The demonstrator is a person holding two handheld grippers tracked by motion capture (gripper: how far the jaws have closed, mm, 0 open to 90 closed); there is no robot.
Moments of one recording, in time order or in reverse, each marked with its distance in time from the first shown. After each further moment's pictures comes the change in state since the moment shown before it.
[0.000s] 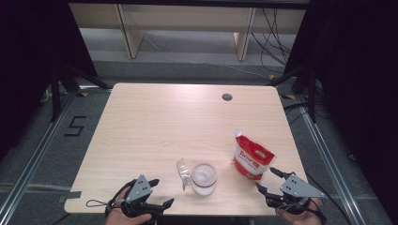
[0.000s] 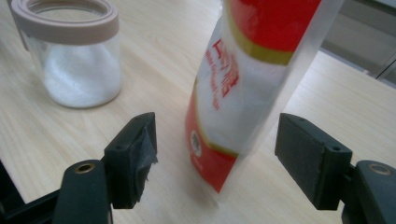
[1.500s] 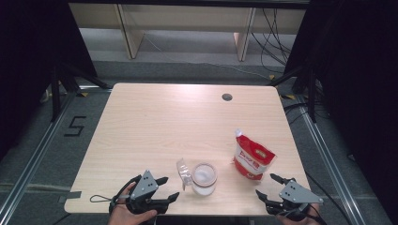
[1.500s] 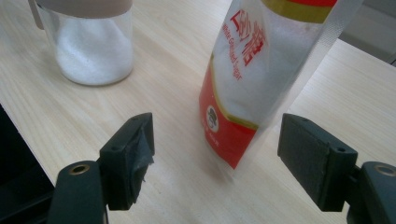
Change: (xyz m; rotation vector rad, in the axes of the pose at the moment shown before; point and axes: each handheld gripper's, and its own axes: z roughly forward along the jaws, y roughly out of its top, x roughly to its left) left arm -0.011 0.027 -0.001 -0.019 -0.016 0.038; right arm 0.009 -0.010 -0.005 0.042 0.015 -0.002
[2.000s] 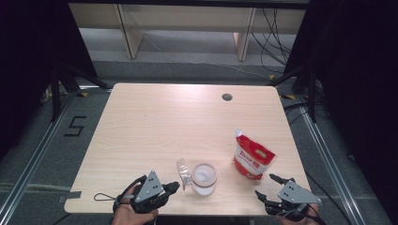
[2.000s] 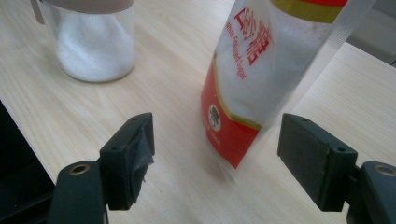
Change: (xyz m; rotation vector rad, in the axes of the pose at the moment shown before) left arm -0.007 0.010 0.006 -0.025 -0.014 0.107; right arm 0.002 0.001 0.001 0.013 -0.004 -0.012
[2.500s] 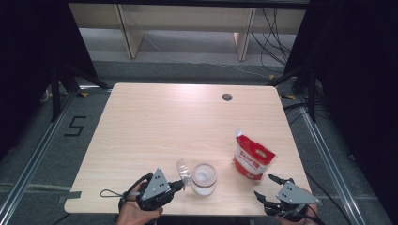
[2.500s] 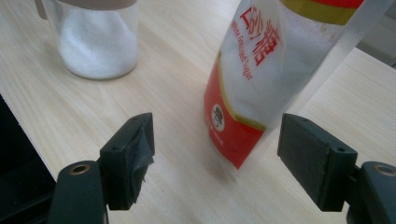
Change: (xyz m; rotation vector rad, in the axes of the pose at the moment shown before) left arm -0.004 0.012 0.007 -0.011 0.000 0.003; right arm 0.002 0.001 0.001 0.002 0.003 -0.026
